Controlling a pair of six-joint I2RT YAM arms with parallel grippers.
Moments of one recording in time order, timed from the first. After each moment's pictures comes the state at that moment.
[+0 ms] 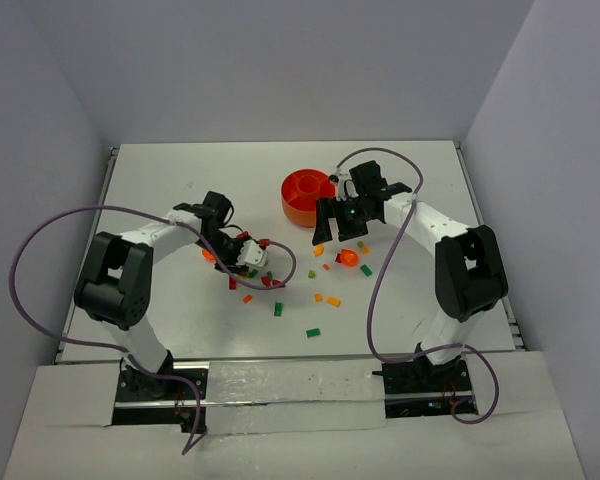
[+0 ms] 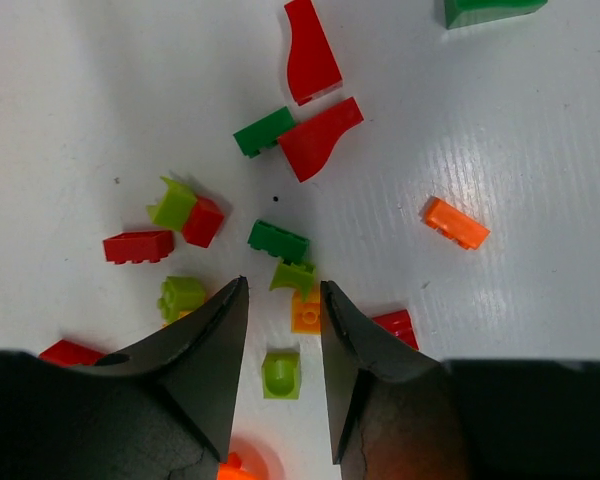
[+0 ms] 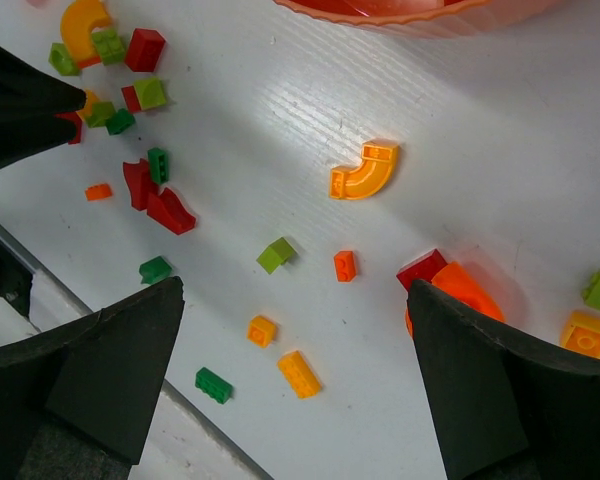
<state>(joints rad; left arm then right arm) -0.38 1.72 1.08 -0.76 0.64 1.51 0.36 1.72 1.24 -0.56 -0.47 0.16</state>
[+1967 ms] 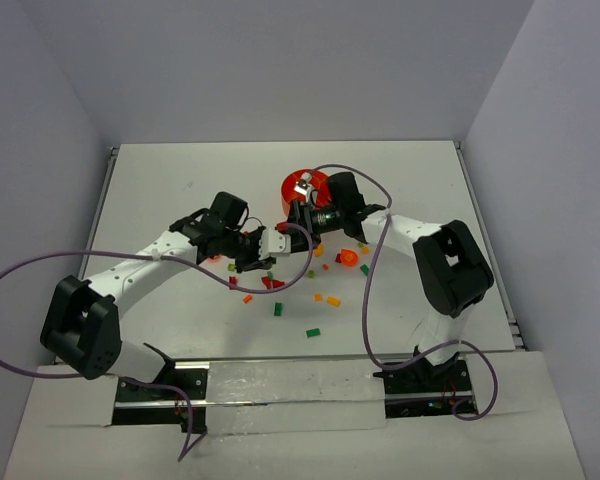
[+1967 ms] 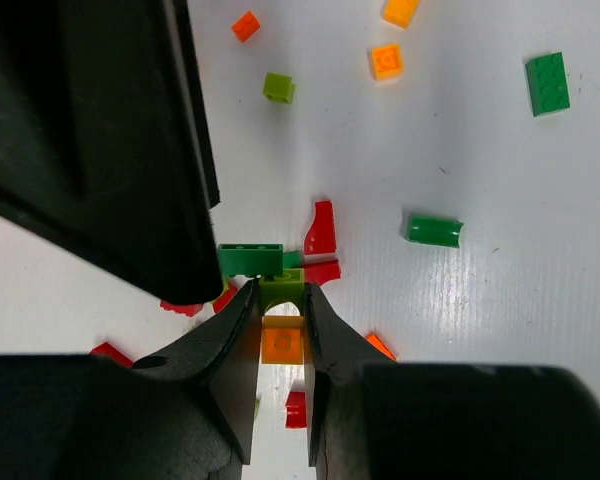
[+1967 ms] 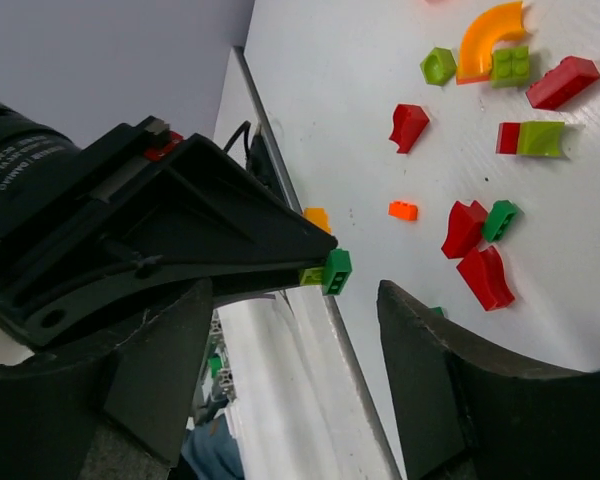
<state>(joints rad) -0.60 1.43 1.02 -0.55 0.56 0.87 0.50 1.79 1.10 0.05 -1.00 0.68</state>
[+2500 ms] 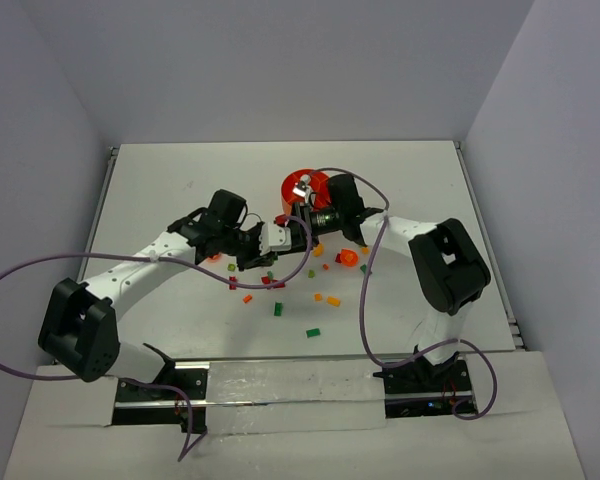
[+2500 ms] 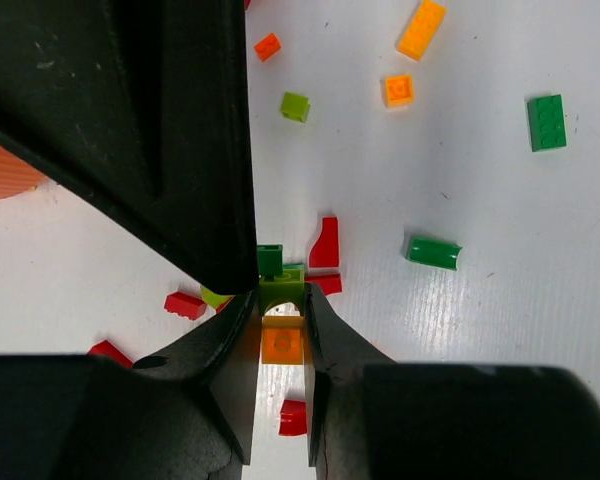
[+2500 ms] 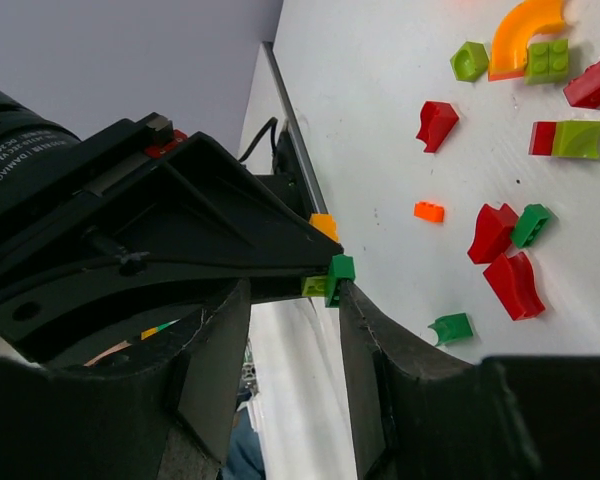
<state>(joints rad) -0.60 1.42 1.02 -0.50 0.56 0.78 0.50 1.81 1.07 0.17 -1.06 0.78</state>
